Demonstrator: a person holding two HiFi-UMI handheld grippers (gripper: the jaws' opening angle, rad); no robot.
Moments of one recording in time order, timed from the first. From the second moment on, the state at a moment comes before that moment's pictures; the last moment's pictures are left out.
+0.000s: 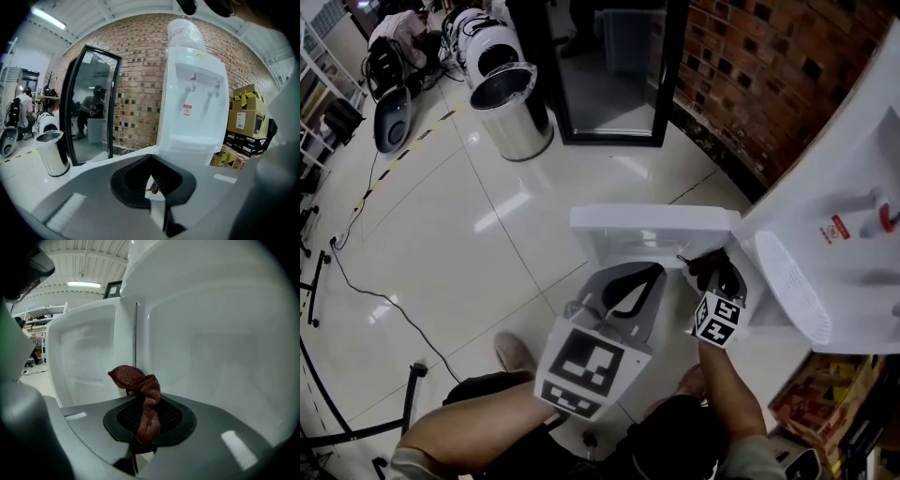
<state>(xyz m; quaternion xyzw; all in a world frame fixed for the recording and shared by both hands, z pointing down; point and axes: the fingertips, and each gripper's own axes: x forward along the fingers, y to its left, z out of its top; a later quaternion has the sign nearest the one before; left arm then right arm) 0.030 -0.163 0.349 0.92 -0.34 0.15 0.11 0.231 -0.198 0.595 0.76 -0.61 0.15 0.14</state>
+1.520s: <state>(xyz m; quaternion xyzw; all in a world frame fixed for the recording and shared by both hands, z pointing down) 0.034 -0.166 0.294 0.93 -0.36 0.09 0.07 0.222 -0.151 0.514 0.73 -0.64 0.21 0.05</state>
